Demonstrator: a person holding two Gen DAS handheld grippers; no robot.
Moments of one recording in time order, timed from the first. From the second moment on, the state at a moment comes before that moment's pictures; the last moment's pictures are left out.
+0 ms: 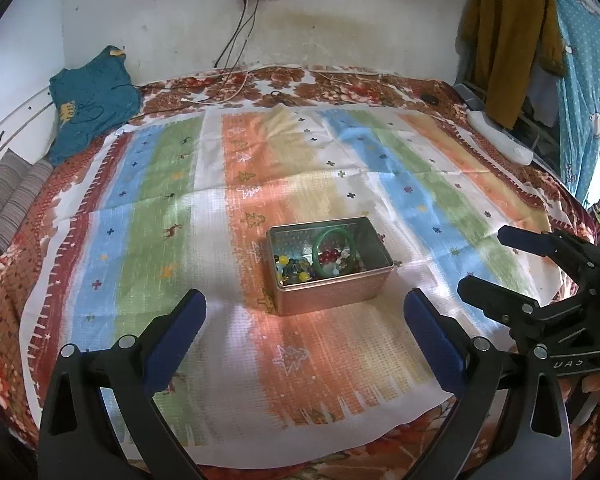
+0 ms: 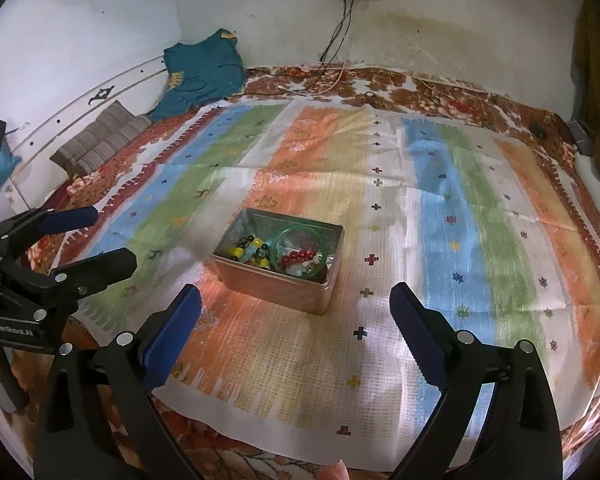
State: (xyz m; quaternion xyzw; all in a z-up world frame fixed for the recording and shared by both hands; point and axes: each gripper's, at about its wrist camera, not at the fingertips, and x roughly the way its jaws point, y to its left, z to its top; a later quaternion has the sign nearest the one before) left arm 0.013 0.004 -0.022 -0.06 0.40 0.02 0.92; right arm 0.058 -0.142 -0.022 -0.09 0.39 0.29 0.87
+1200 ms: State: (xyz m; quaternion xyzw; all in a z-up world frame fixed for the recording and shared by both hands) left arm 0.001 -0.005 -0.017 -0.04 0.37 0.03 0.93; right arm 0.051 -0.149 -0.015 -0.07 0.37 0.29 0.88
